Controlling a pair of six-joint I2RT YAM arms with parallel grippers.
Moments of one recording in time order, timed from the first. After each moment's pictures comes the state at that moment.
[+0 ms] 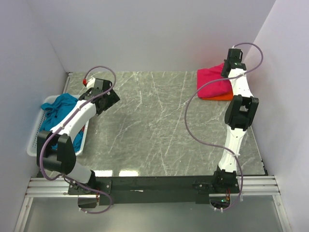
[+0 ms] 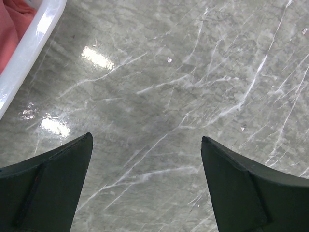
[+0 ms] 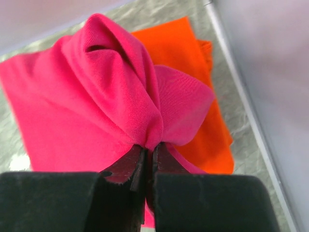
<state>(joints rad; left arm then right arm) -0.24 1.50 1.18 -0.56 -0.32 -0.83 -0.14 2.32 2.22 -0.64 0.22 0.12</state>
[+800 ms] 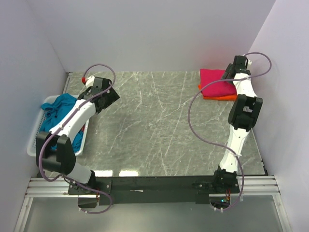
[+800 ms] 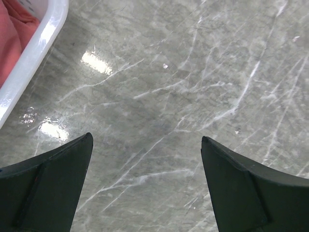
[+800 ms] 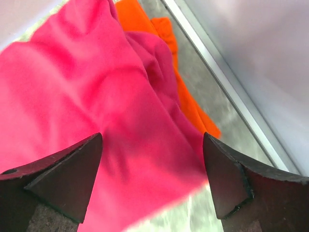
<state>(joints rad) -0.24 1.51 1.21 -0.57 -0.34 -0.83 -0.23 2.38 2.14 -0.54 0.25 0.29</state>
